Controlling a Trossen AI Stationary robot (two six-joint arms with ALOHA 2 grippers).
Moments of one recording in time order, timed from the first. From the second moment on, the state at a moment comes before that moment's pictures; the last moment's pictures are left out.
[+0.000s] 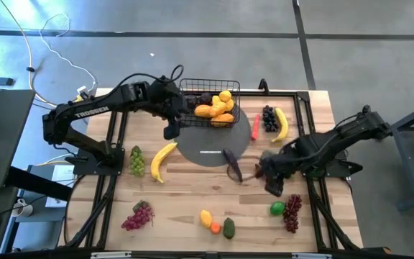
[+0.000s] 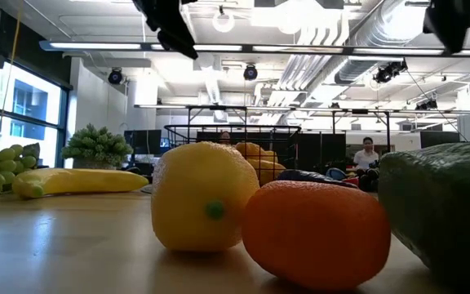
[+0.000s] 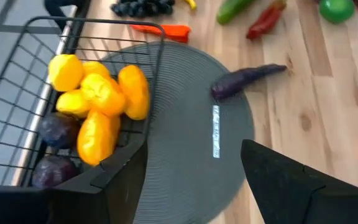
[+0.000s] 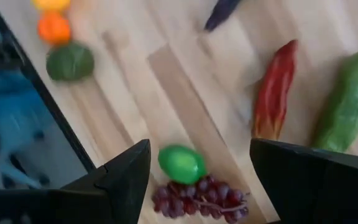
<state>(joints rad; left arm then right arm) 0.45 1.37 1.36 -0.84 0.15 0.24 0.38 1.30 1.23 -1.22 -0.09 0.90</state>
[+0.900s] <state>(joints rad) 0.36 1.37 1.36 -0.85 0.13 0.11 0.75 1.59 1.23 -1.12 -0.12 0.51</state>
